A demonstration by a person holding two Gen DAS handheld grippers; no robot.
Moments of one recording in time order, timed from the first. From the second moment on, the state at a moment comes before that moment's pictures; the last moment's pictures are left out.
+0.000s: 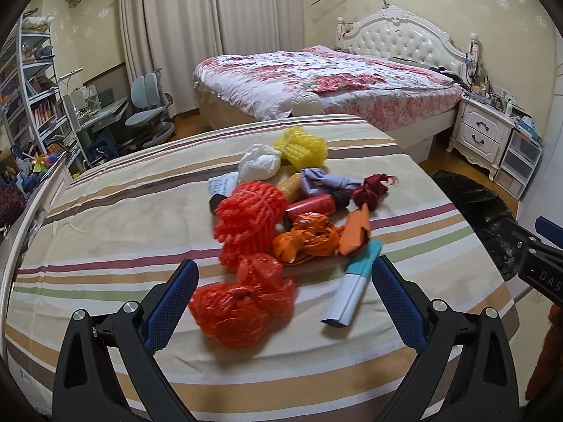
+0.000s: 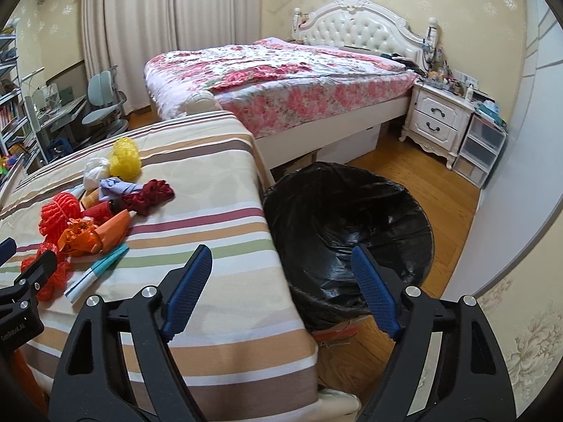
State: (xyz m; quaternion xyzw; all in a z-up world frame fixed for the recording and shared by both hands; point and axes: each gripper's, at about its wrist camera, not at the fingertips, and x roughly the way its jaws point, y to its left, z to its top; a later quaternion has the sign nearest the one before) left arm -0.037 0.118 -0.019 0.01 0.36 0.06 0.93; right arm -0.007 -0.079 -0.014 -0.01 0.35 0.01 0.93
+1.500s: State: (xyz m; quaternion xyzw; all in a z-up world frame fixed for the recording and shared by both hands) left arm -0.066 0.201 -0.017 -0.08 0.36 0.07 0.93; right arm -0.003 0.002 -0.005 -0.06 0.35 0.09 0.93
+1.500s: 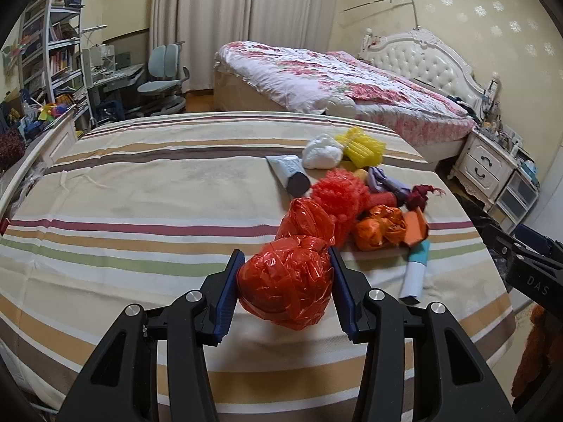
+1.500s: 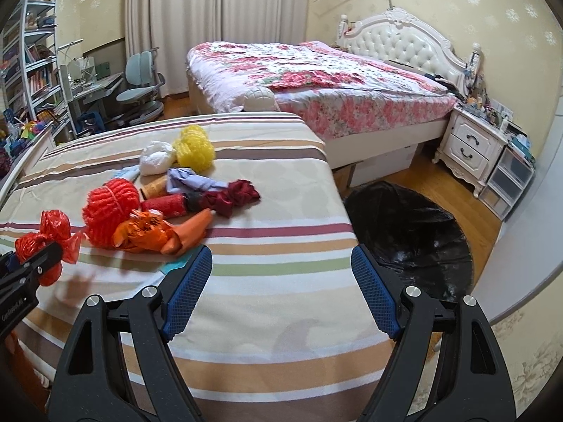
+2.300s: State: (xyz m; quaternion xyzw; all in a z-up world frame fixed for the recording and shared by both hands) left arm -0.053 0.293 -0.022 -0.12 0.36 0.15 0.91; right arm 0.021 0.151 -0.014 -0.12 0.38 0.22 0.89
